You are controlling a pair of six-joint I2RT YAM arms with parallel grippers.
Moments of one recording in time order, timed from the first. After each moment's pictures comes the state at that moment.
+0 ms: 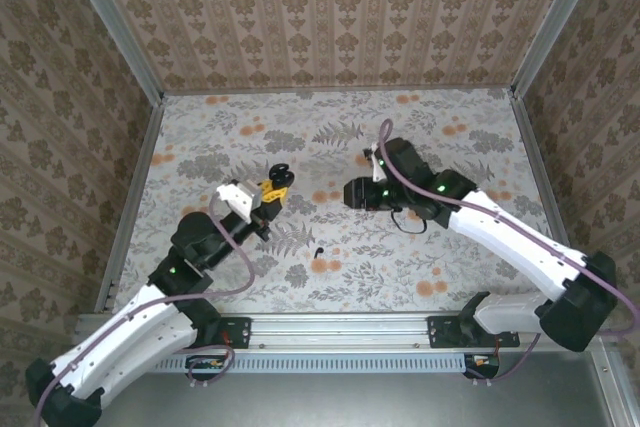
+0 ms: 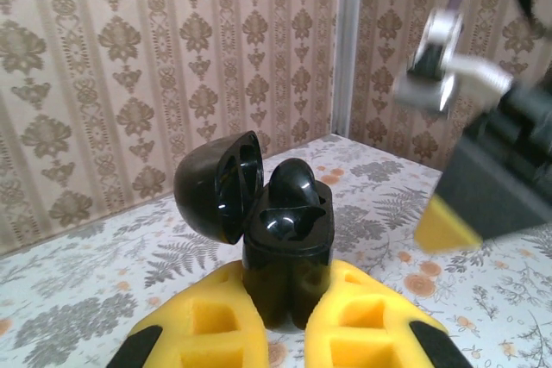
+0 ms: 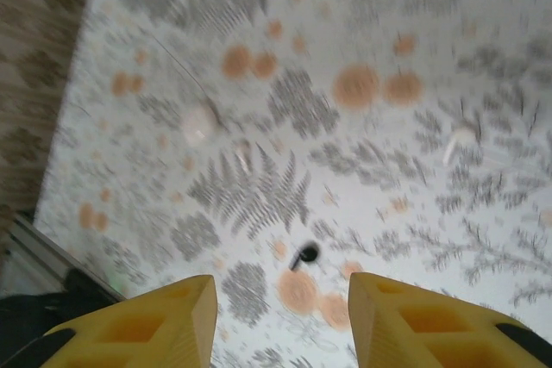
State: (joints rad) left arm -0.76 0.53 0.44 0.12 0.04 -0.01; right arm 0.70 1.28 1.11 -0.64 -0.15 0.65
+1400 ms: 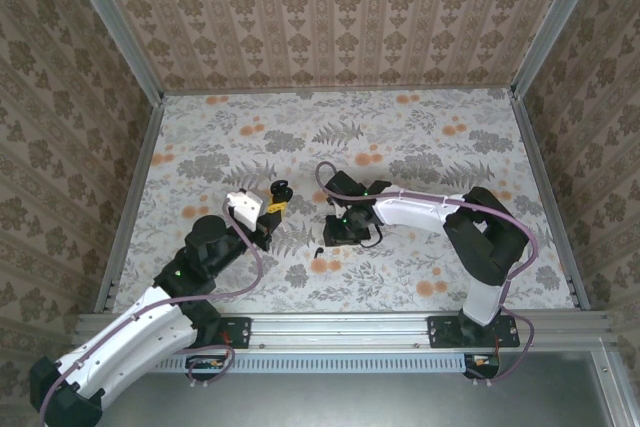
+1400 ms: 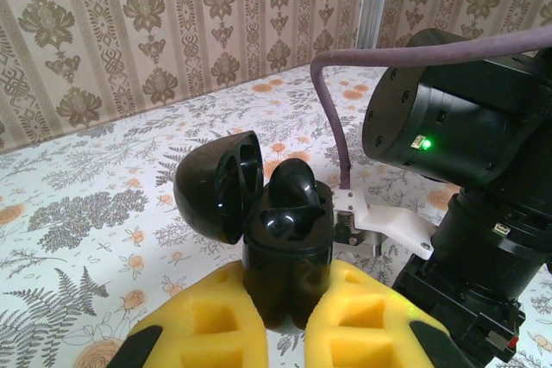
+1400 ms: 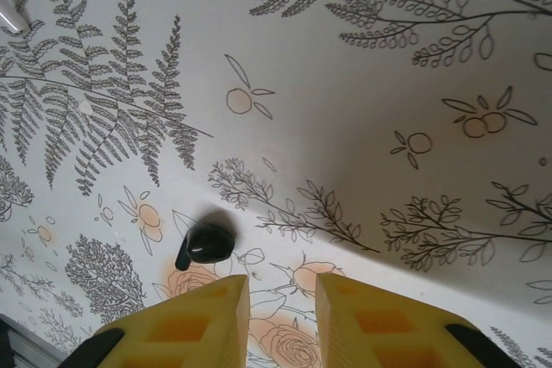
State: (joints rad) left arm -0.76 0.55 0.37 0.02 0.00 -0.04; right arm 0.78 1.79 1.11 -0.57 -0.26 0.66
